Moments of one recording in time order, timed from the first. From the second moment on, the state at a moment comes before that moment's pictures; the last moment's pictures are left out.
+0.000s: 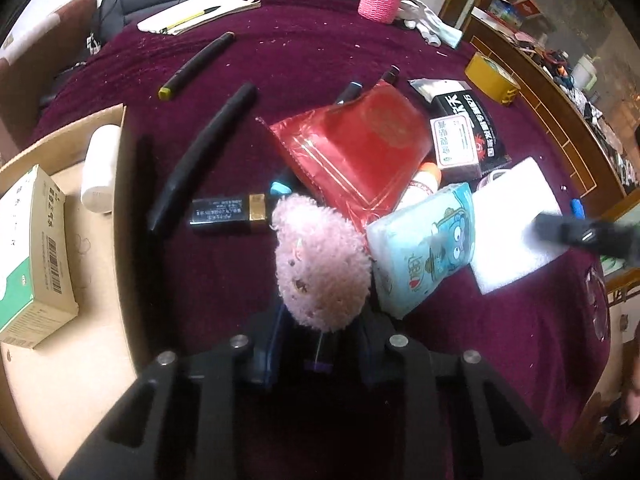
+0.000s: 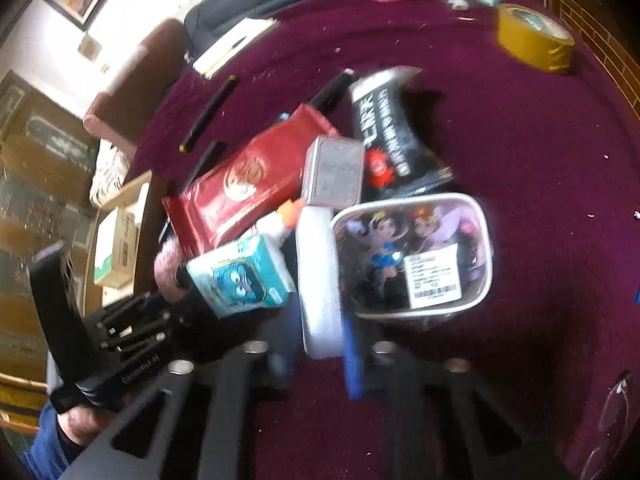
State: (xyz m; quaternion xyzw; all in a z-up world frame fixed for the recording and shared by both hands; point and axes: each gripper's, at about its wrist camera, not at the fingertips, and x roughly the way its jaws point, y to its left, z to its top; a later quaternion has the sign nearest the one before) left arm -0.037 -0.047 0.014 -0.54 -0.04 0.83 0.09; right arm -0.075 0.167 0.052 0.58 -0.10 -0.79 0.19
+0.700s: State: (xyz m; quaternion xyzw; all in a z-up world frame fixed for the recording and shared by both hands) left arm -0.036 -0.051 0.024 -0.53 -0.09 0.84 0.09; right arm -0.029 0.185 0.074 0.55 -0.13 -0.79 0.23
